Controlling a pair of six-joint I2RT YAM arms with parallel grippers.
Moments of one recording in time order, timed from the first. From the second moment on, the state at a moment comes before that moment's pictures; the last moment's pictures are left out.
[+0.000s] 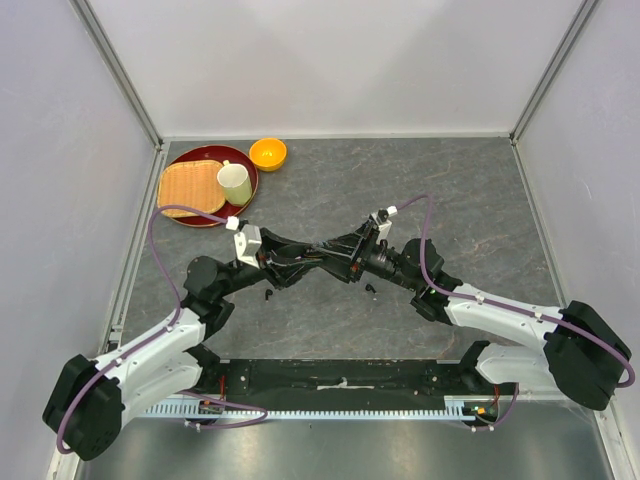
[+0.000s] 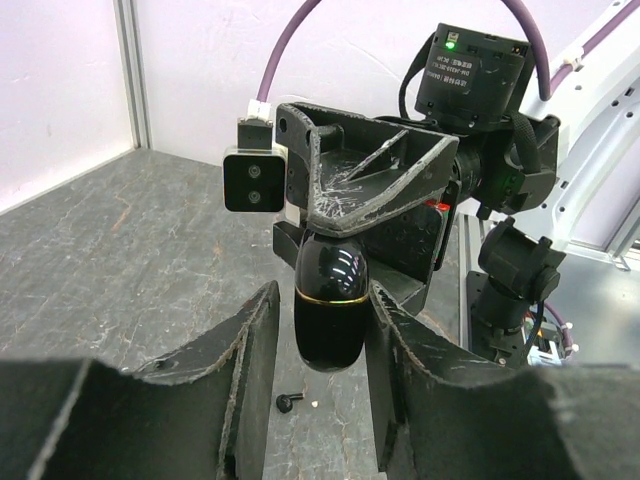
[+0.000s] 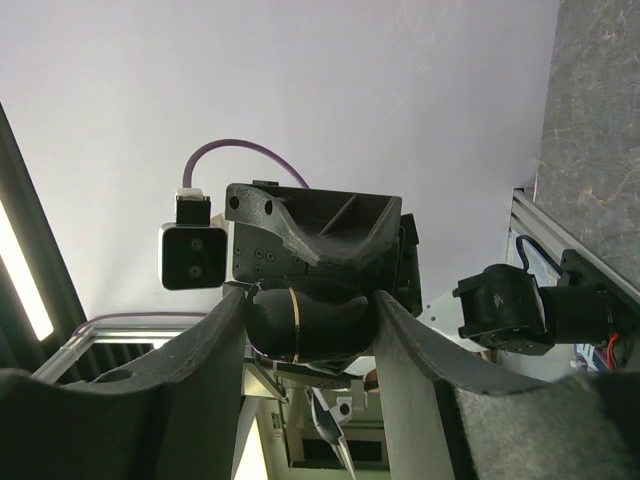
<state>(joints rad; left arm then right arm) -0.58 0.89 0.35 0.91 0.64 -0.32 0.85 1.20 0.55 0.74 -0.28 1.71</state>
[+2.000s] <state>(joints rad) -0.59 0.91 0.27 1.11 0.56 -0.48 0.87 1.00 0.89 -0.12 -0.10 0.96</state>
